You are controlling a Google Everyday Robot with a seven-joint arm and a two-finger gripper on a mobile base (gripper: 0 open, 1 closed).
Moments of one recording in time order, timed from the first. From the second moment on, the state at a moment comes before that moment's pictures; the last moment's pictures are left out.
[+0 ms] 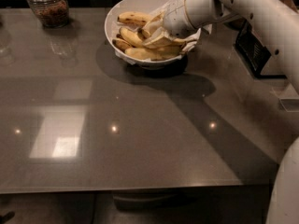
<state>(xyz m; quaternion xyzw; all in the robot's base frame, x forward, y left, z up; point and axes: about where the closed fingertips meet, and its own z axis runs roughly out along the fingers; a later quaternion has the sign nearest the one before) 0.698 -0.002 0.917 -0.71 0.54 0.11 0.45</state>
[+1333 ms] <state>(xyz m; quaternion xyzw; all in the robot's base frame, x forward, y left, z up) 0.649 0.006 0.973 -0.74 0.56 0.10 0.35</state>
